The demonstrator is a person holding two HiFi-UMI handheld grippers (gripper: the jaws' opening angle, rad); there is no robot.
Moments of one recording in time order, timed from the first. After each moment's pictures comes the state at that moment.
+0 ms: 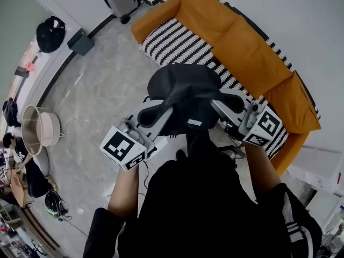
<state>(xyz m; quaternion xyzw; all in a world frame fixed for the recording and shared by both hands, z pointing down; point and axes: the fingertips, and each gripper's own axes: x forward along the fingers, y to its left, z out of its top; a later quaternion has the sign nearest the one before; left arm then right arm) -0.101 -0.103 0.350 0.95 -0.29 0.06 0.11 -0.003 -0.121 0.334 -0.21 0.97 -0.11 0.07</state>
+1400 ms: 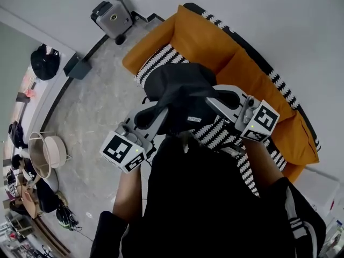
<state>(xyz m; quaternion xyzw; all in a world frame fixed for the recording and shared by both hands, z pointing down) -0.049 -0.365 0.343 0.94 -0.32 0.06 0.12 0.049 -0.385 0.324 -0.19 0.97 -0.10 0.07</state>
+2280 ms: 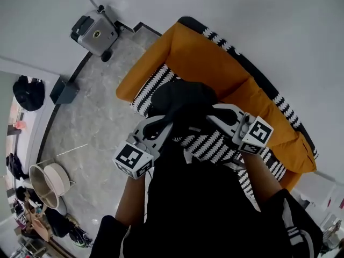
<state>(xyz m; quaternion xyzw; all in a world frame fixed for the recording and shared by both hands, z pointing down) -0.084 -0.559 0.438 0.94 -0.26 0.10 0.19 0.013 -0.569 0.403 -0.25 0.95 -0.20 0.03</state>
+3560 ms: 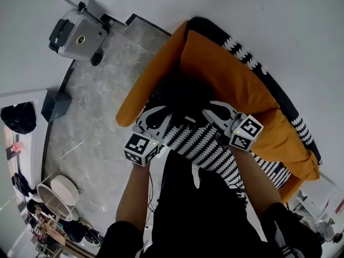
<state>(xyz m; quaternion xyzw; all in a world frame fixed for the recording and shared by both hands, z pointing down) -0.112 -0.764 0.613 0.92 -0.27 0.16 0.25 -0.009 -0.759 0.584 -0.35 0.87 -0.34 0.02</state>
